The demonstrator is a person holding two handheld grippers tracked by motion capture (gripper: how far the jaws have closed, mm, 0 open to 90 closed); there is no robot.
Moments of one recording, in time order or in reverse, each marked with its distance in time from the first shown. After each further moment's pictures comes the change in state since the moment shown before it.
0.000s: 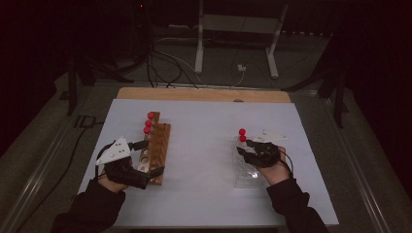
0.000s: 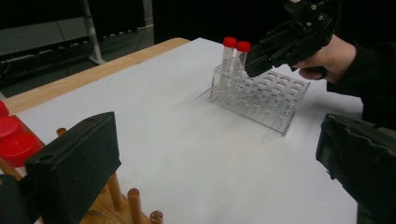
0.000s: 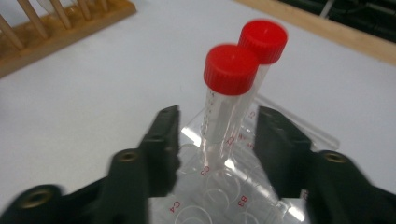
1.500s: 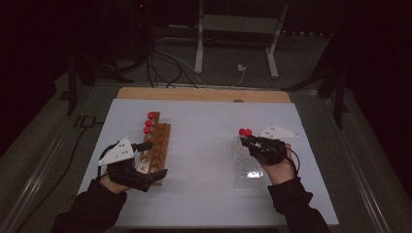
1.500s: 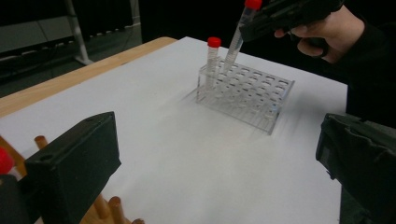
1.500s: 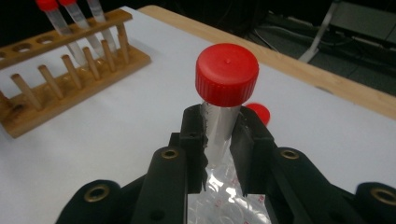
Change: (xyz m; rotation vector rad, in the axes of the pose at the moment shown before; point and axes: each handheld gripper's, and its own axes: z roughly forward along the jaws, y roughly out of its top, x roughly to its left) left arm -0.008 0.006 0.003 0.012 -0.050 0.014; right arm 0.014 0.032 -0.044 -0.131 0.003 -0.001
